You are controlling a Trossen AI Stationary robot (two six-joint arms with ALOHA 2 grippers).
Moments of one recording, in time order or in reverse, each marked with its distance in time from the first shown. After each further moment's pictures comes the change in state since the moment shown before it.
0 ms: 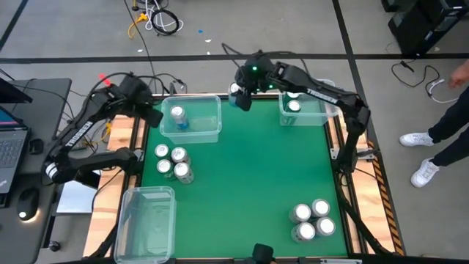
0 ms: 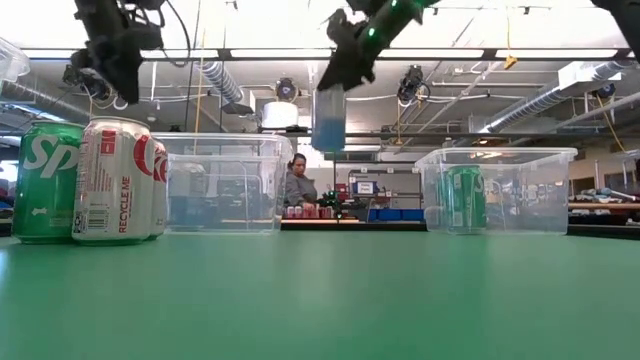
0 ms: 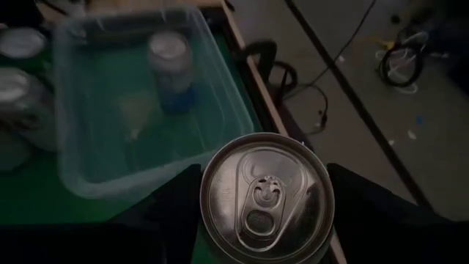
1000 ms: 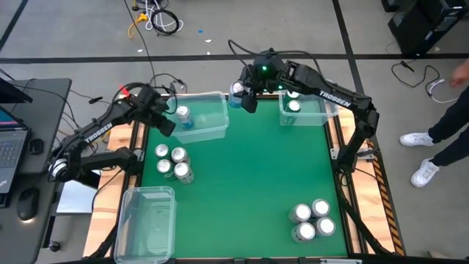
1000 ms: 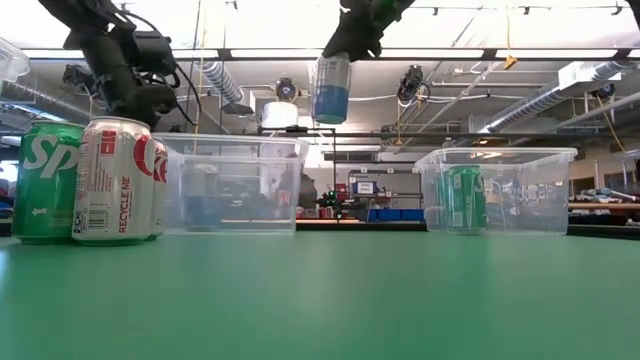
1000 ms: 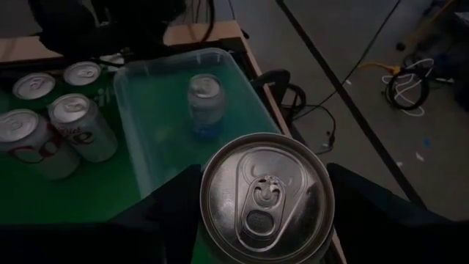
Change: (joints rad) left arm 0.052 0.041 -0.393 0.413 0.301 0.077; right arm 0.049 -0.089 0.015 -0.042 -0.009 0.022
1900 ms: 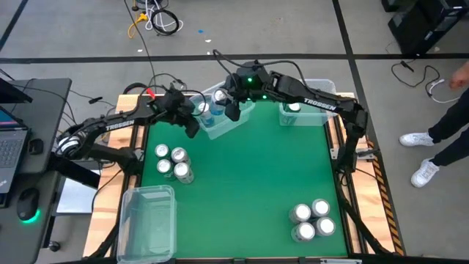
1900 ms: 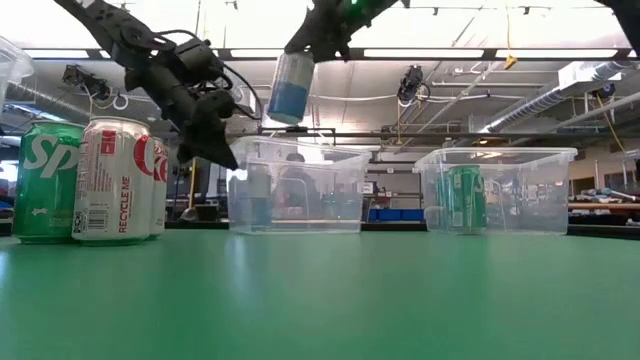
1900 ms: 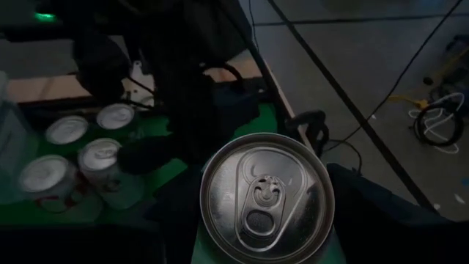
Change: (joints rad) left arm -0.231 0.276 -0.038 0.613 0.104 -0.033; right arm 0.076 0.111 -0.001 0.223 -0.006 0.061
